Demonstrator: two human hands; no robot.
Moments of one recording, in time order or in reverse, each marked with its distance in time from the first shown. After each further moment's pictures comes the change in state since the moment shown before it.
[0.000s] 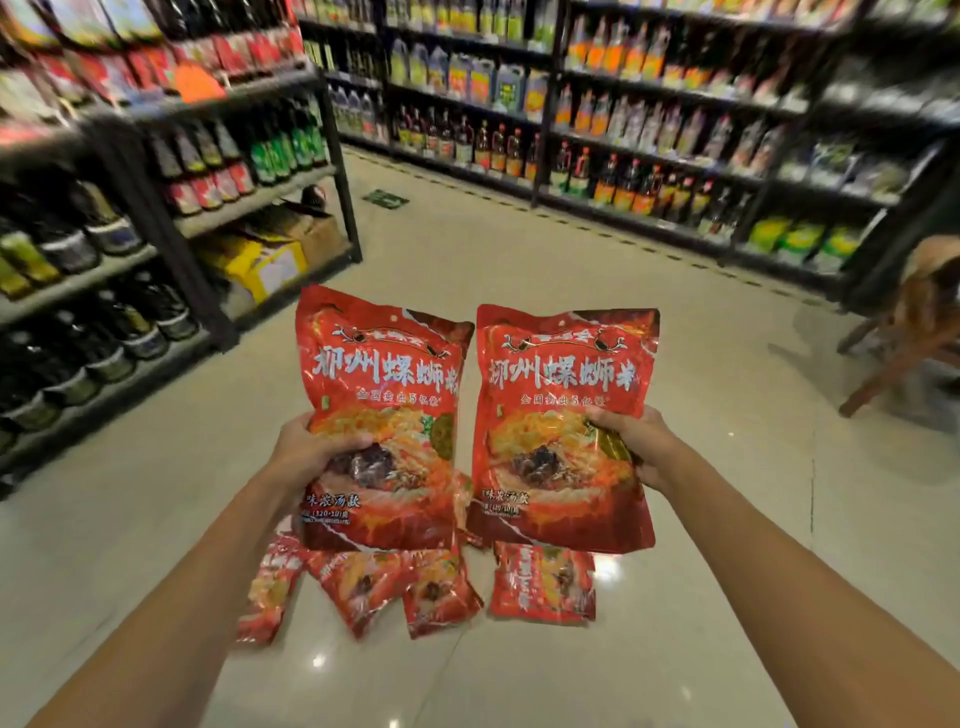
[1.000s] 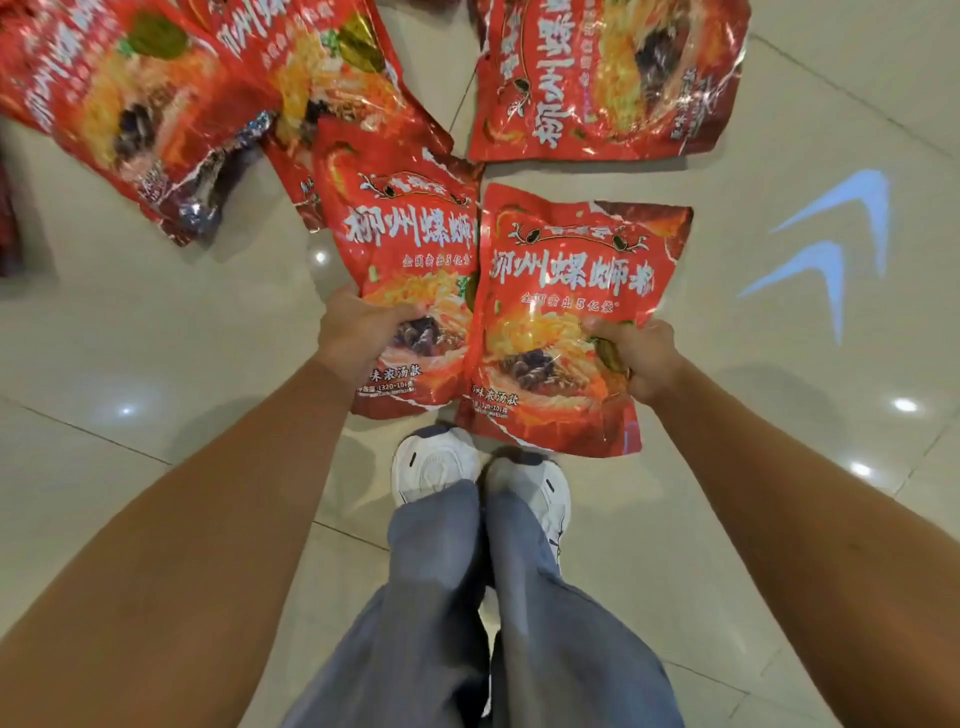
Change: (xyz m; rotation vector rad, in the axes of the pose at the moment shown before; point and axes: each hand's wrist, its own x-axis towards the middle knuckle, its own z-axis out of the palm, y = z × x) left_hand 0.205 -0.697 0.140 0.453 0.111 -0.614; right_hand 0.206 0.717 -0.040 0.004 0.237 0.672
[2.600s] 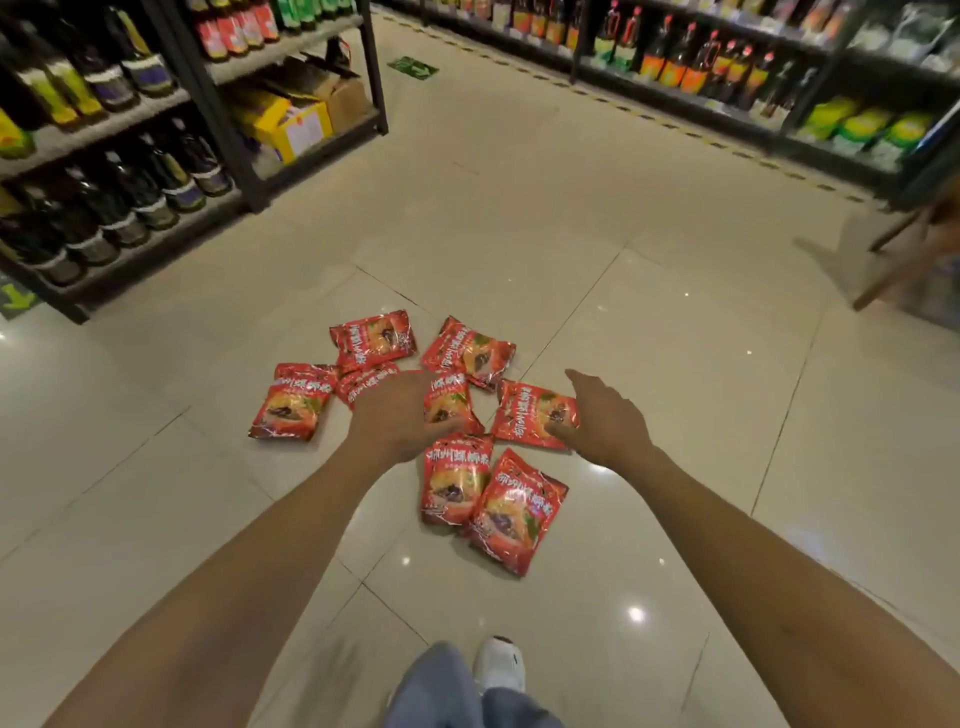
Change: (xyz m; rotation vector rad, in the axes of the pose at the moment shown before) left_hand -0.614 0.125 -0.285 0.872 0.350 0.881; right_hand -0.628 -0.181 -0.132 -1.371 0.126 -1.092
